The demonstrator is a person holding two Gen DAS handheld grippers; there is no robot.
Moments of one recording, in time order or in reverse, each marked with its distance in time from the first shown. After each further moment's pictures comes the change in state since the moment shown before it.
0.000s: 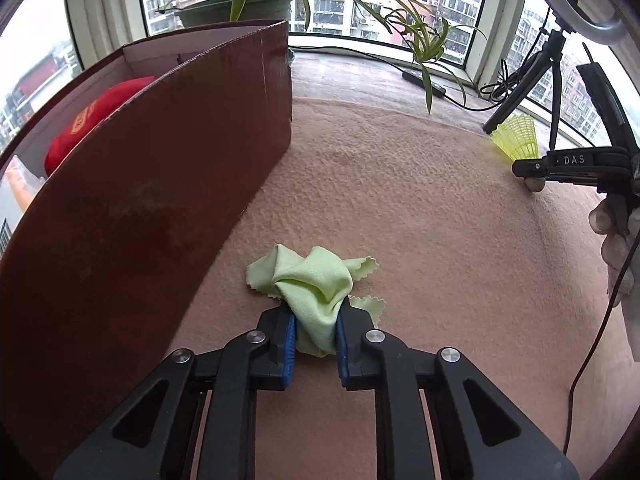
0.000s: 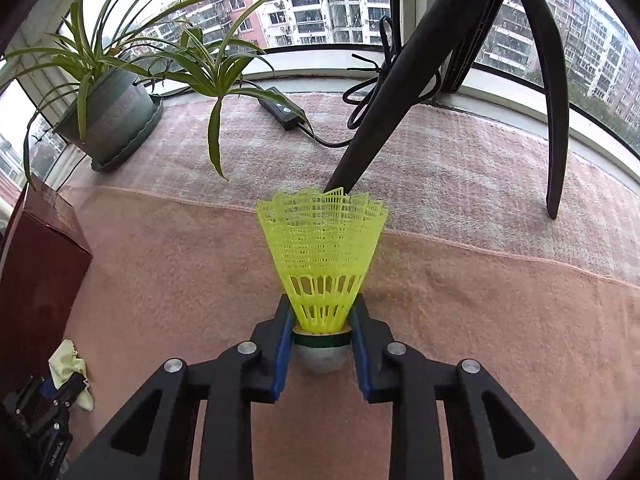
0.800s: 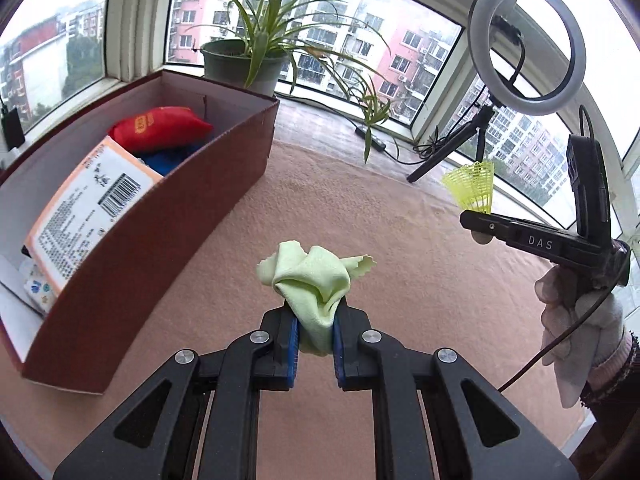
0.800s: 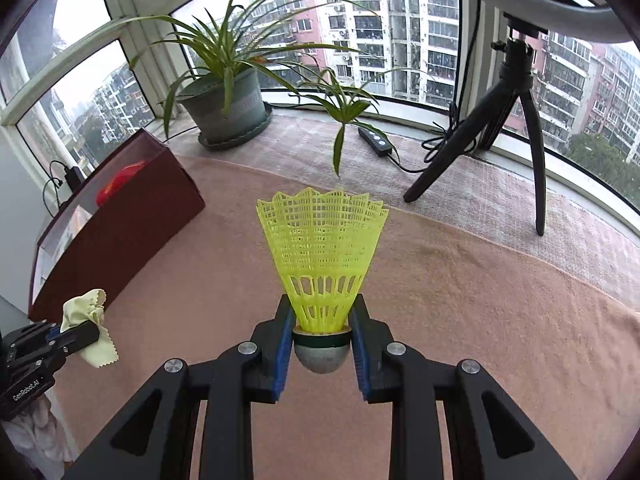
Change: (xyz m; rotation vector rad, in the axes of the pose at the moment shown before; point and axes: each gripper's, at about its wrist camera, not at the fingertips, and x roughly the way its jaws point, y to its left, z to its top) left arm -0.109 0.002 -0.026 -0.134 -0.123 -0.194; right arm -0.114 0.061 -0.069 -0.218 -0.145 0.129
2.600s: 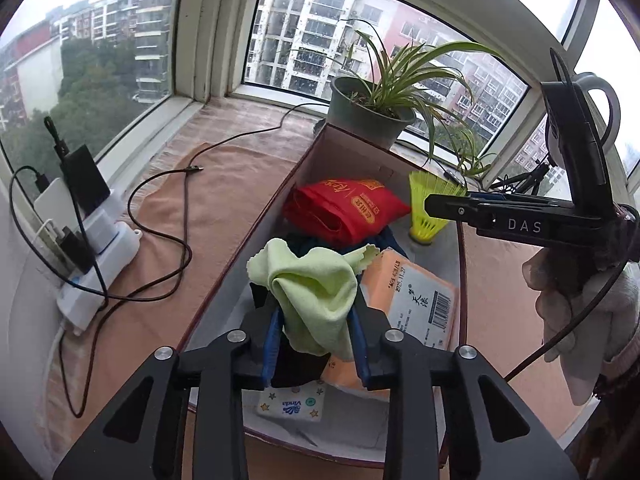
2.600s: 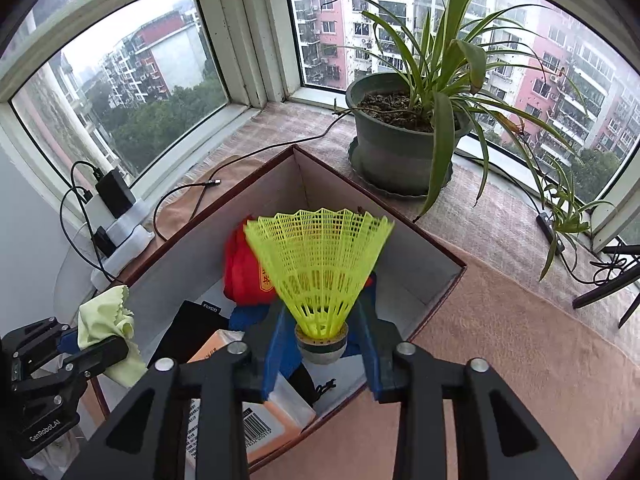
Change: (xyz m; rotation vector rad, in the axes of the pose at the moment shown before) left arm -0.044 0.210 0.091 0.029 0.042 0.015; right arm 0.099 0.262 0.122 -0.062 0.090 -0.031
